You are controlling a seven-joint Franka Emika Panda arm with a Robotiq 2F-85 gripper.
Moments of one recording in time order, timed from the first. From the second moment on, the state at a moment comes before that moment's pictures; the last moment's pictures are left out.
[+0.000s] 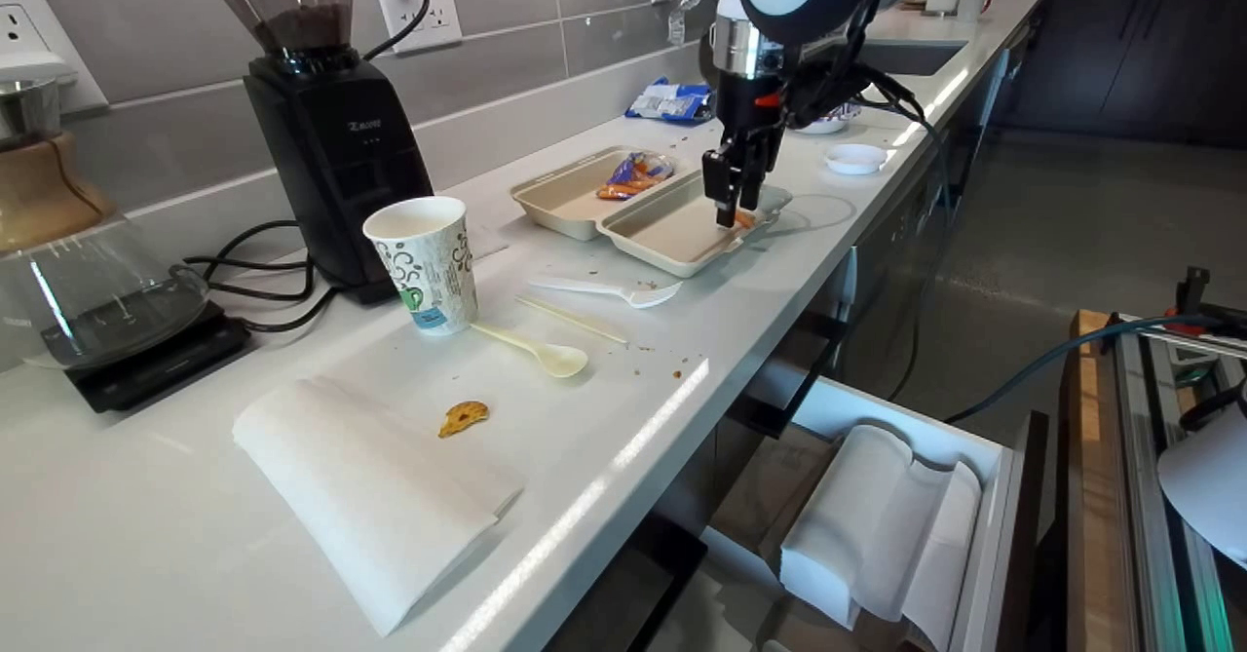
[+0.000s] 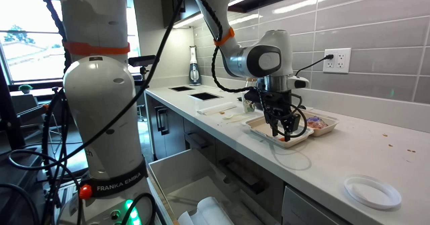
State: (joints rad) arm -0.07 0.07 -0.14 -2.48 -0.04 2.67 -0.09
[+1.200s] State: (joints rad) arm -0.10 0.03 -0.14 -2.41 -0.12 2.67 -0.07
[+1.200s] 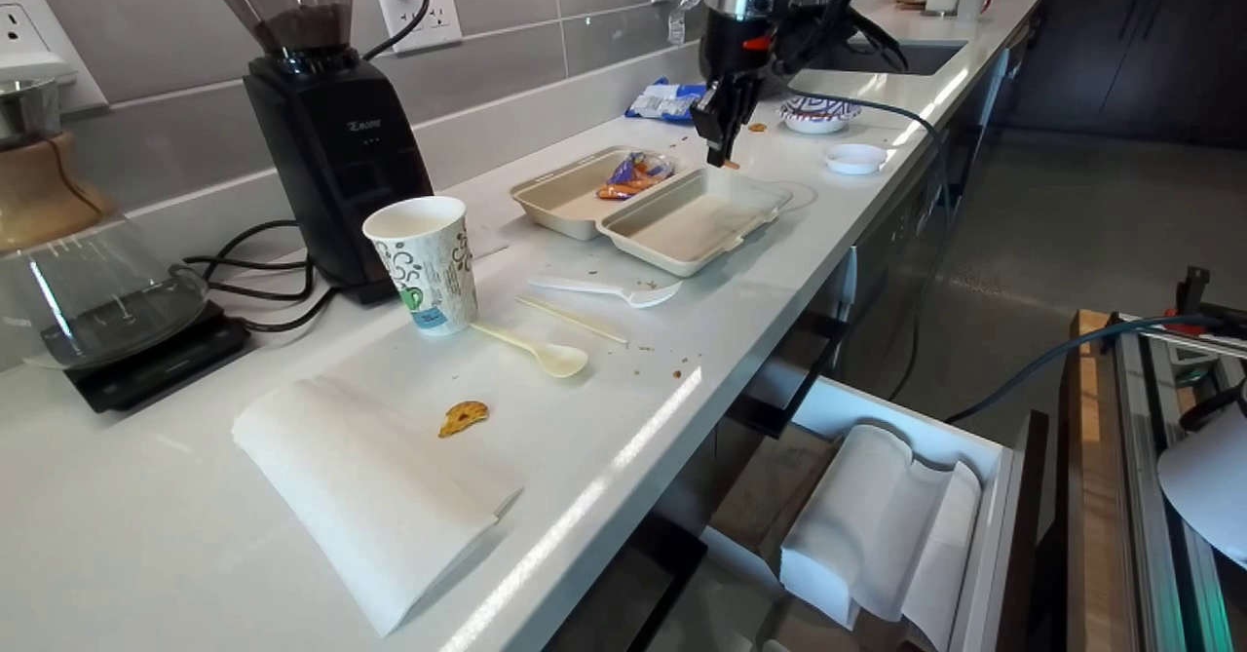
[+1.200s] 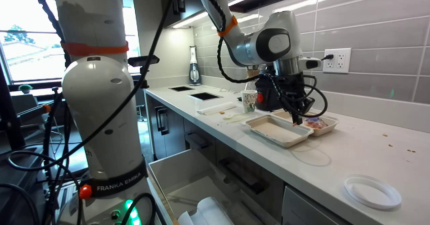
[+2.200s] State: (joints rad) arm -0.11 0.09 -0.11 -2.31 0.23 2.73 -0.41
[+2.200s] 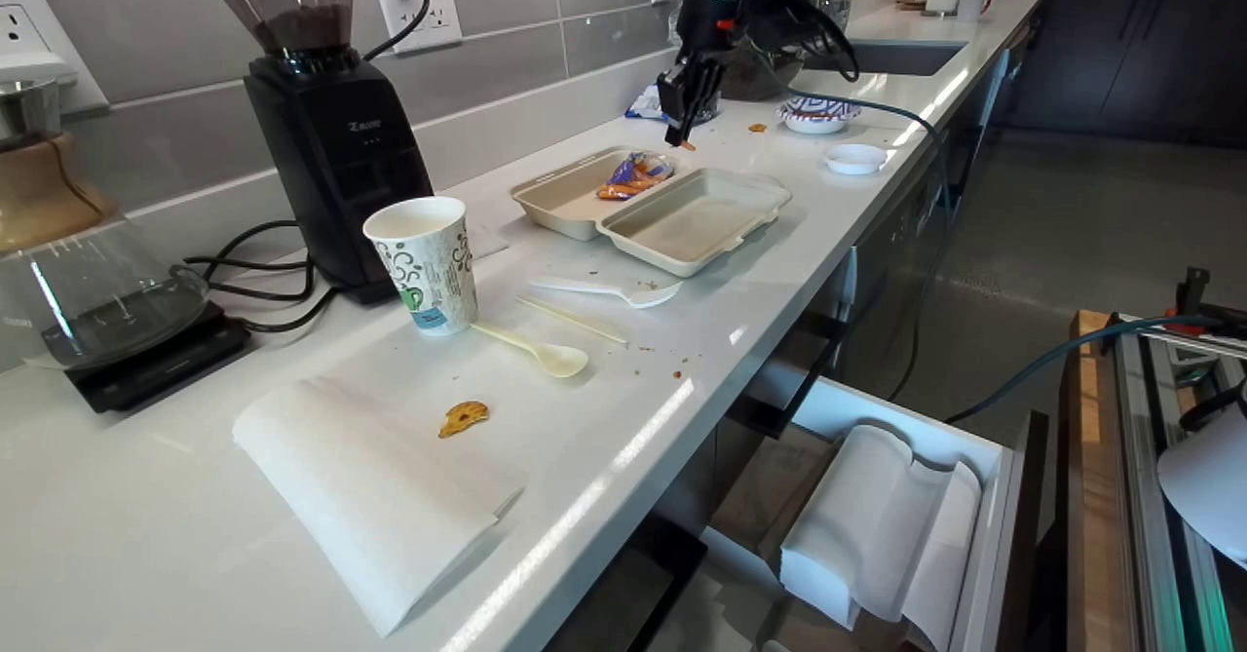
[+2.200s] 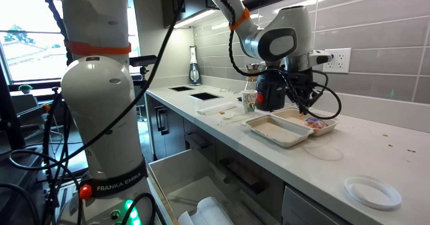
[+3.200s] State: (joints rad) arm -0.17 0.21 -0.04 -2.20 0.28 2.73 -0.48
